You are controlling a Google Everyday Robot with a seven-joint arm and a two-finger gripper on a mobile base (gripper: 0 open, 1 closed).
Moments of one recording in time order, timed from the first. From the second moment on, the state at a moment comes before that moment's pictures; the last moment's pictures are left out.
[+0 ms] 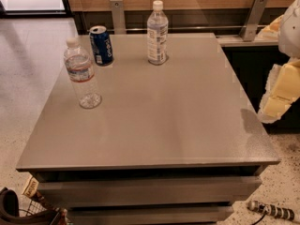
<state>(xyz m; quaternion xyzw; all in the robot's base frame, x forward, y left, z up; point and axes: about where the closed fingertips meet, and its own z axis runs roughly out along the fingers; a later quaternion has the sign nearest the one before) 0.438 -0.214 0.985 -0.60 0.78 -0.05 0.17</state>
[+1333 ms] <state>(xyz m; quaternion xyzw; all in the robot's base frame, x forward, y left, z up) 0.486 -0.113 0.919 -0.60 0.72 0.11 0.33</state>
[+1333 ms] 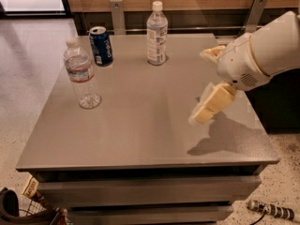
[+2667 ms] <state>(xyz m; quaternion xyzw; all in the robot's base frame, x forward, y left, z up) 0.536 0.025 0.917 -0.49 0.64 0.33 0.50</state>
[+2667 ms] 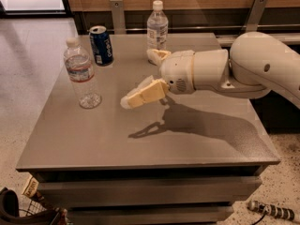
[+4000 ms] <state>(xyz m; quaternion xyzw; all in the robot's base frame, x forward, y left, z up) 0.585 0.097 0.943 -0.49 0.54 0.37 0.58</state>
